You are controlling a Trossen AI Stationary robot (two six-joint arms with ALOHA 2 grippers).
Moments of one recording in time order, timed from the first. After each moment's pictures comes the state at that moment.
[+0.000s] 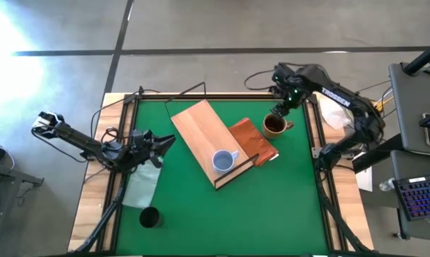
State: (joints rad) left arm -0.39 0.76 0.29 0.72 -0.87 -0.44; right arm -0.77 1.48 1.40 -1.38 0.03 0.14
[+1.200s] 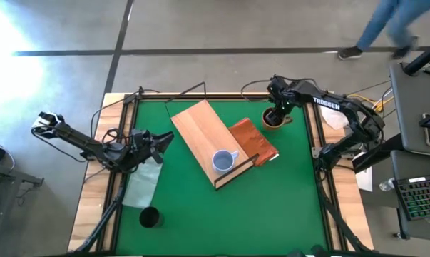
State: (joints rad) left arm -0.39 0.77 0.28 0.69 -0.98 -0.52; right arm -0.77 1.50 1.08 -0.94 0.11 0.01
